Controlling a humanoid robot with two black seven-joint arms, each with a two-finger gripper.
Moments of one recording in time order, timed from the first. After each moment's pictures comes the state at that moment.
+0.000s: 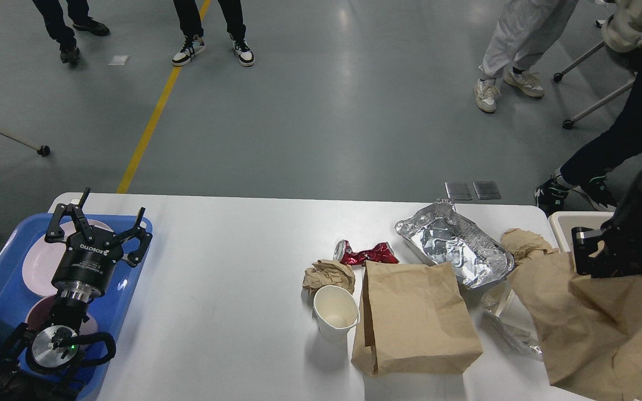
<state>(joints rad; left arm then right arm) -0.30 0.19 -1.41 -0.70 0.16 -0.65 -0.19 2.38 -0.43 -1.49 1.64 0.12 0.79 -0.37</state>
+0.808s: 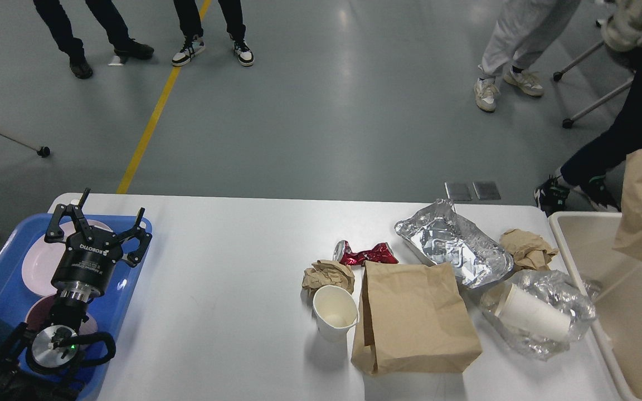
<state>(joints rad) -0.30 0.19 -1.41 -0.70 0.16 -0.65 -0.19 2.08 -0.49 -1.73 1.30 0.18 0.20 -0.19</state>
